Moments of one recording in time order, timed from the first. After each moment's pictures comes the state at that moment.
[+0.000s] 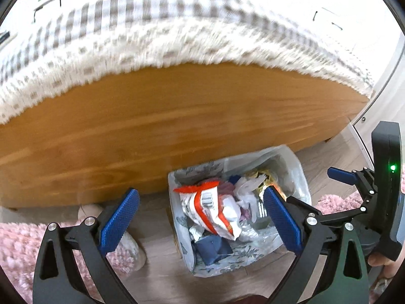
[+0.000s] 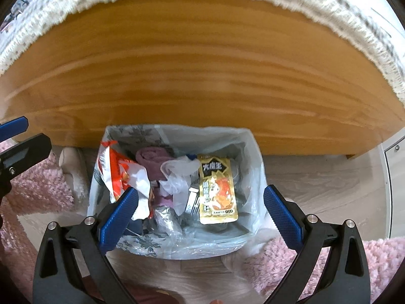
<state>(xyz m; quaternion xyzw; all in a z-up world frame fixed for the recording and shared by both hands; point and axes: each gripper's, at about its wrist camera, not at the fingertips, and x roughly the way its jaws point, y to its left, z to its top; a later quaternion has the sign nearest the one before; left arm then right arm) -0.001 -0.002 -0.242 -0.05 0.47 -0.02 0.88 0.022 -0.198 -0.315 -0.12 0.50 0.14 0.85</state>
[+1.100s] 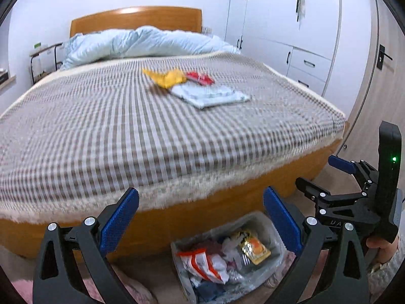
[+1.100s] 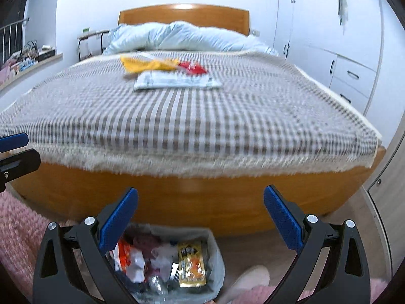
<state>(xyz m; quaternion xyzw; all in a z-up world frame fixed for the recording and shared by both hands) 0.006 -0.004 -0.110 -0.02 0.33 -0.06 0.94 0.031 -0.237 -0.166 -0.07 0.29 0.13 0.94</state>
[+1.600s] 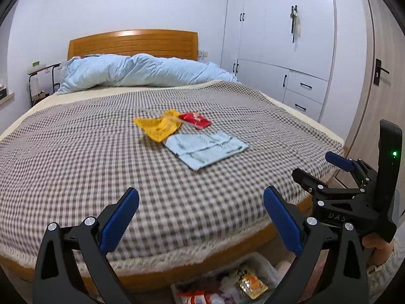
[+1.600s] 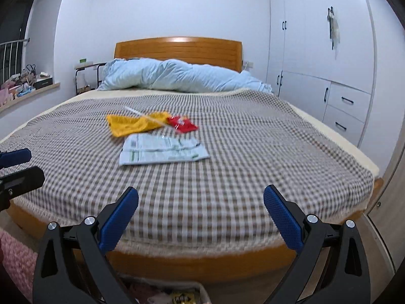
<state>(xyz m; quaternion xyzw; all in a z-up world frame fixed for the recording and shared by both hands) 0.055 -0.006 -0.061 -0.02 0.27 -0.07 0.96 0.081 -0.235 -0.105 -0.06 0.21 0.12 0.97</state>
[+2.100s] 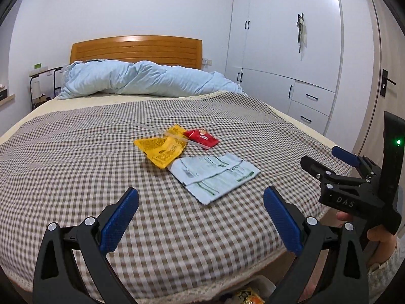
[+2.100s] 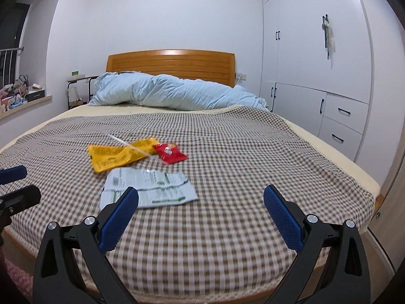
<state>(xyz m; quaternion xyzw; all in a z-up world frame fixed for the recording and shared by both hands) 0.105 0.005 -0.050 -0.03 0.25 -0.06 0.97 0.132 -0.232 -0.077 -0.04 0.18 0.11 0.98</state>
